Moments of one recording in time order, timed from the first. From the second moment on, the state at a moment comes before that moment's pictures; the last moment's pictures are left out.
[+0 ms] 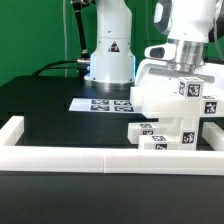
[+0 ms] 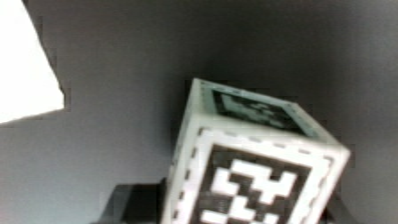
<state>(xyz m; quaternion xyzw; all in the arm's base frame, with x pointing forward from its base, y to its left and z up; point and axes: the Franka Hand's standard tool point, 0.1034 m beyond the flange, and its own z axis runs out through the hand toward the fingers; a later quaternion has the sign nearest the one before) 0.384 0.123 0.006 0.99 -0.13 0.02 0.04</state>
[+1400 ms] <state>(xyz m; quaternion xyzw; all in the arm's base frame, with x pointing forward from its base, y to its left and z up) 0.402 0.096 0.096 0.99 -0.13 -0.01 -0.02</state>
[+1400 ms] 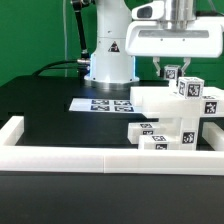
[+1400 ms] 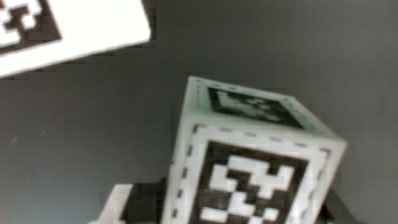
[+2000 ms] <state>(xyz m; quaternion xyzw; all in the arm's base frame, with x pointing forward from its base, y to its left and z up) 0.424 0.094 0.104 1.00 -0.08 0.01 -0.01</state>
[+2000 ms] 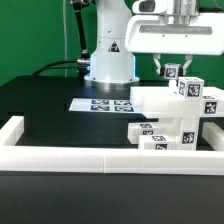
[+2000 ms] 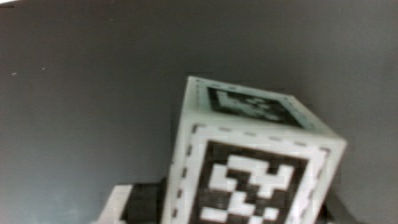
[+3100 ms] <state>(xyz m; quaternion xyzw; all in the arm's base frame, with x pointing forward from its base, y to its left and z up) 0.524 0.054 0.157 1.00 0.04 0.06 0.00</state>
